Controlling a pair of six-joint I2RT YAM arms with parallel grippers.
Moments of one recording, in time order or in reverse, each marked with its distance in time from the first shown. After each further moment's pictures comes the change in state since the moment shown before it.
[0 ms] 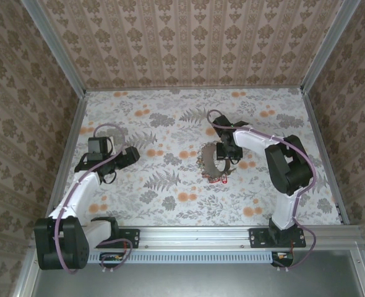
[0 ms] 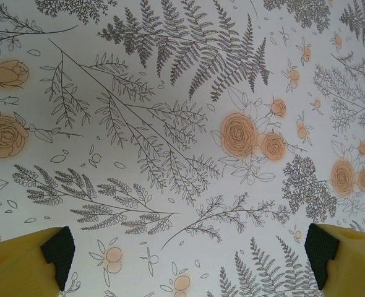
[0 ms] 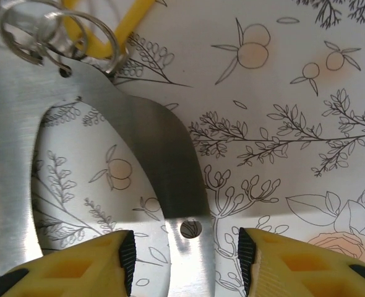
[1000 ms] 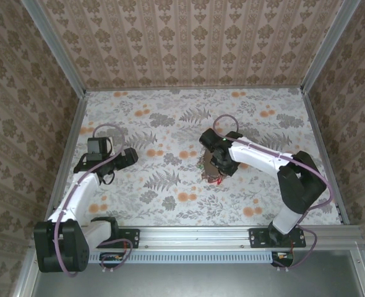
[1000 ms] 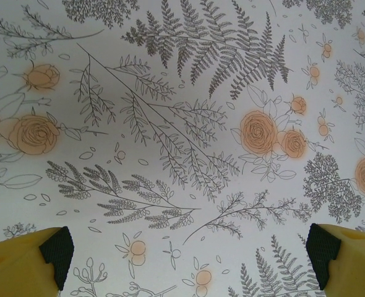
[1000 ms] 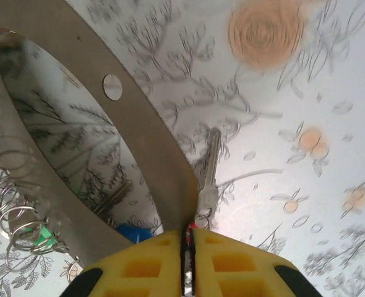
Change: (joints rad) left arm 0.000 -0.023 0.003 -0.041 -0.056 0.036; right arm 0.230 -0.211 -0.058 -0.184 0.160 0.866
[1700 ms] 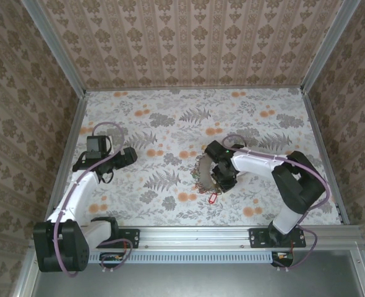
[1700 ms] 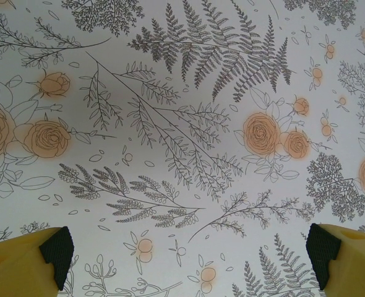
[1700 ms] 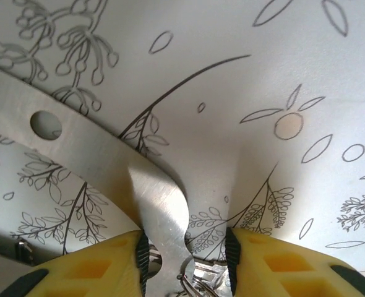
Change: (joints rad) left arm 0.000 0.002 0.040 -0.049 -0.023 0.025; right arm -0.008 0.025 -0.224 0.199 -0.325 0.335
